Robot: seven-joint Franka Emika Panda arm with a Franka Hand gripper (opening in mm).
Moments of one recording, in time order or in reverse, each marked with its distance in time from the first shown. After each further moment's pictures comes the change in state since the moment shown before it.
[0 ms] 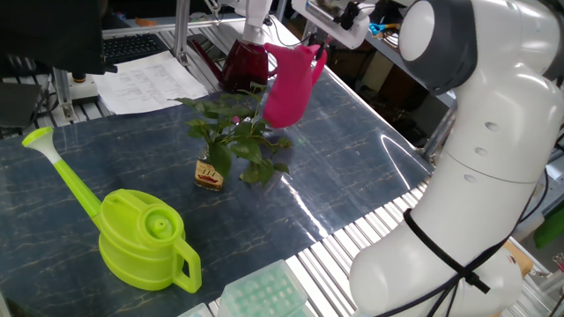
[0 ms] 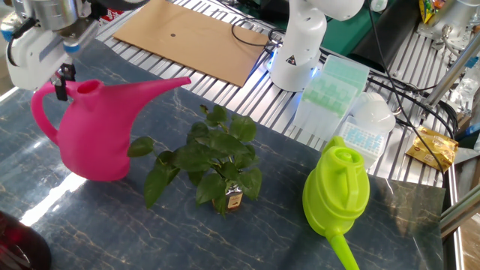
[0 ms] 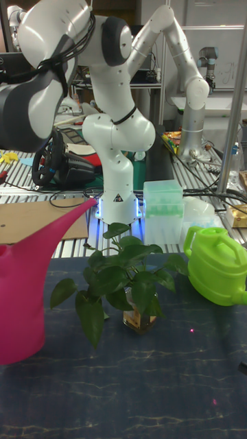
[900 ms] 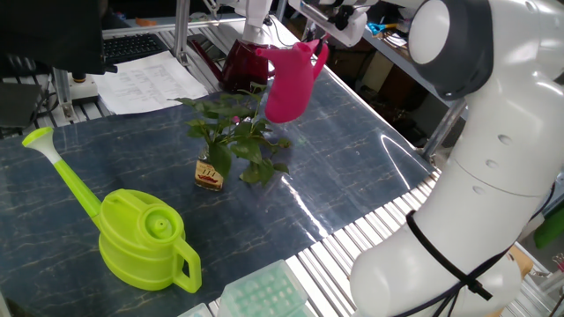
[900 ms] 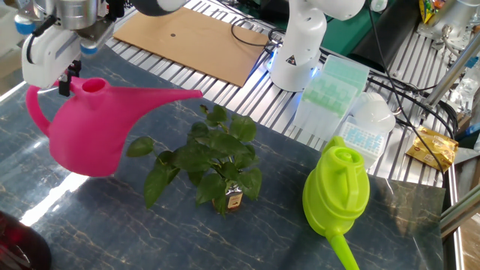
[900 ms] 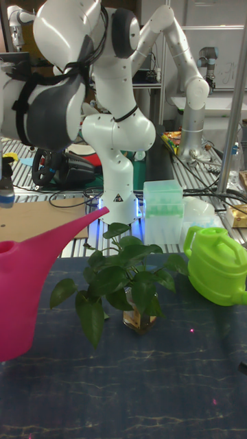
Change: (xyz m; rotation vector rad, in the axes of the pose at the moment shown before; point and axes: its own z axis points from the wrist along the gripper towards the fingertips) arm 0.016 0.004 -0.018 -0.002 -0.139 0.002
